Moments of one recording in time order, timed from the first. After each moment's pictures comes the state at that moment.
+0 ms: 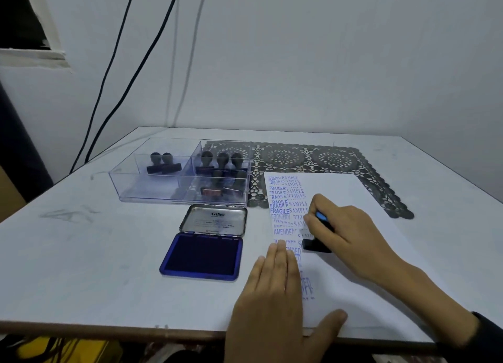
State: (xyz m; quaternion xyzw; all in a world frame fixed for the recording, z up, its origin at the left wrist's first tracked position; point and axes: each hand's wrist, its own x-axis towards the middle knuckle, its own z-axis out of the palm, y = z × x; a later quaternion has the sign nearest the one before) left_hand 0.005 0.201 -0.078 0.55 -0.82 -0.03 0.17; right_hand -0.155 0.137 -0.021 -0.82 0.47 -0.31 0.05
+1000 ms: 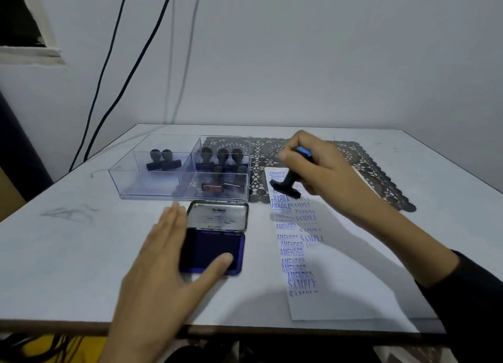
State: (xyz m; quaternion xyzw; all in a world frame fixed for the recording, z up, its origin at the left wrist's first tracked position) left_hand 0.115 0.201 -0.039 0.65 -0.67 -0.12 0.34; right_hand -0.112 0.113 0.041 -0.76 0.40 -0.44 0.28
